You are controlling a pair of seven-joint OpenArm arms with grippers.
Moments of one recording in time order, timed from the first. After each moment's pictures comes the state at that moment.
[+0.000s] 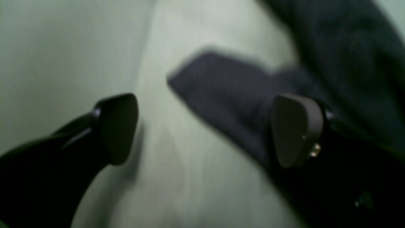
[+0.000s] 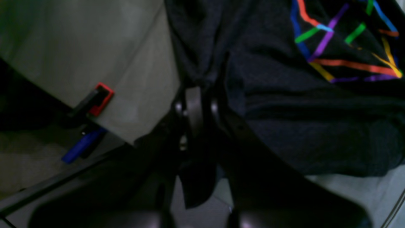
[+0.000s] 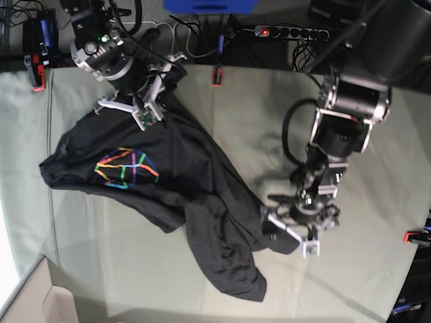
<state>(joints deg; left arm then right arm) -34.1 -4.4 11.9 20.6 -16.9 0.1 -1.9 -26.8 10.6 -10.4 108.9 -0.5 15.3 -38.4</state>
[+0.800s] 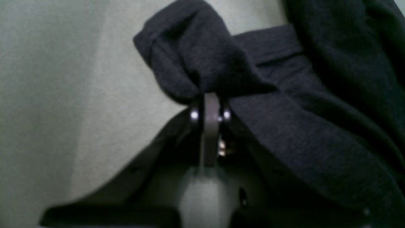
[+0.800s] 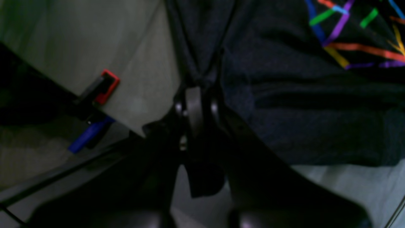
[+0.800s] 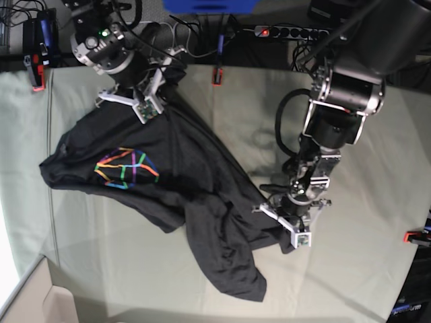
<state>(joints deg) -32.4 -3.1 11.7 20.7 -16.9 -0.6 -2.4 -28.6 10.6 -10.3 109.0 -0.5 15.2 -38.3</state>
